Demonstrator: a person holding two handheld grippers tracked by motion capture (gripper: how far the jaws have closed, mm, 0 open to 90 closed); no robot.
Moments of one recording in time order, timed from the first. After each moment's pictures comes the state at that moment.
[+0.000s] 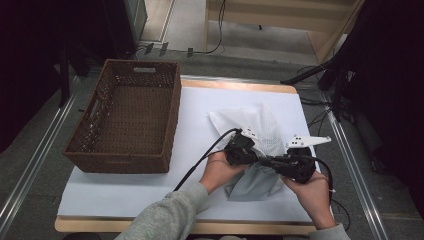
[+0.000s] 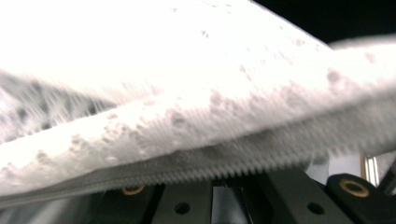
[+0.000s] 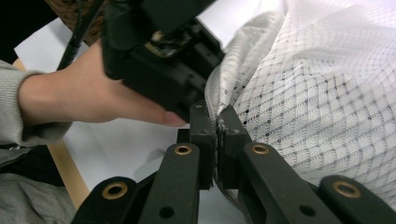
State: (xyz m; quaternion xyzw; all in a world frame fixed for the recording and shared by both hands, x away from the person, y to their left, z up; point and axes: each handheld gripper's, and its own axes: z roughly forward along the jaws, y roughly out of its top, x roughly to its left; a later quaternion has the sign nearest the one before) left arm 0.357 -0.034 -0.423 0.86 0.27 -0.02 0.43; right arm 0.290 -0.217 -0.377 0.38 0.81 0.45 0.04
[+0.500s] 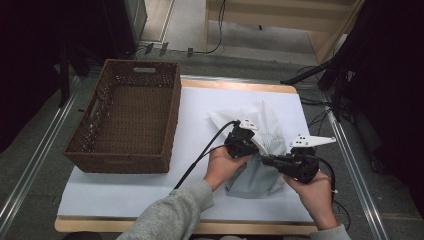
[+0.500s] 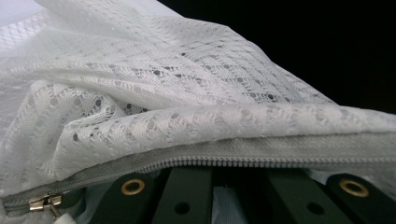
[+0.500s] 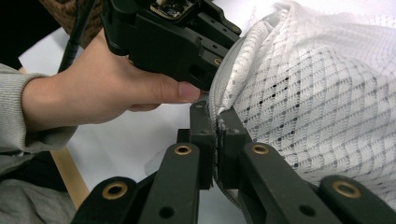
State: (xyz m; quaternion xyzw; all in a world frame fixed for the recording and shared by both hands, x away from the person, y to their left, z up) left arm 0.365 -0.032 -0.407 0.84 0.30 0.01 0.46; right arm 0.290 -0.224 -0.374 0.38 0.80 0.46 0.04
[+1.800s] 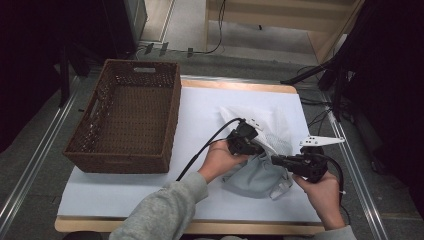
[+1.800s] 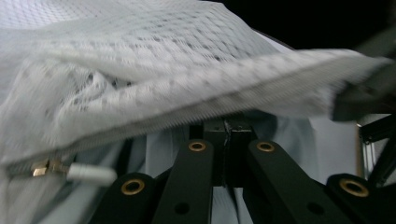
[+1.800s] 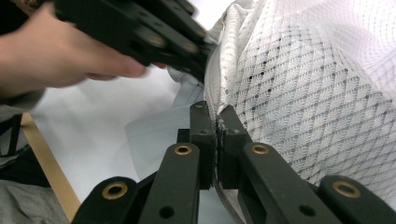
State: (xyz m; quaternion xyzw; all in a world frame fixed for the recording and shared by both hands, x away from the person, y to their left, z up) left arm 0.371 -0.027 -0.401 0.89 0.24 -0.03 0.39; right arm 0.297 -0.251 -0.388 0.42 0.79 0.44 0.03
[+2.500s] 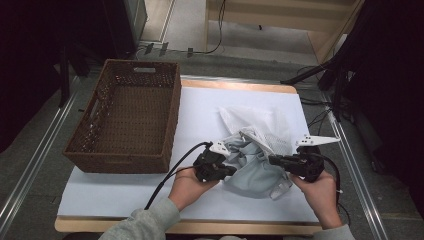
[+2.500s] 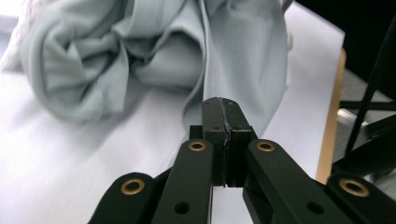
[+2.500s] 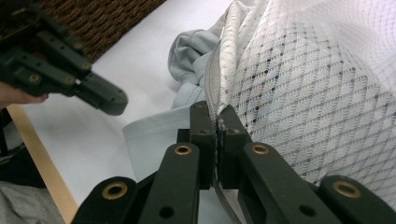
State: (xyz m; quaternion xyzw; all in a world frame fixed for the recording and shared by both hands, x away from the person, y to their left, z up) left arm 0.295 0.049 -0.418 0.88 0.29 -0.01 0.39; right arm 0.300 -0.244 -0.390 0.42 0.80 0.43 0.03
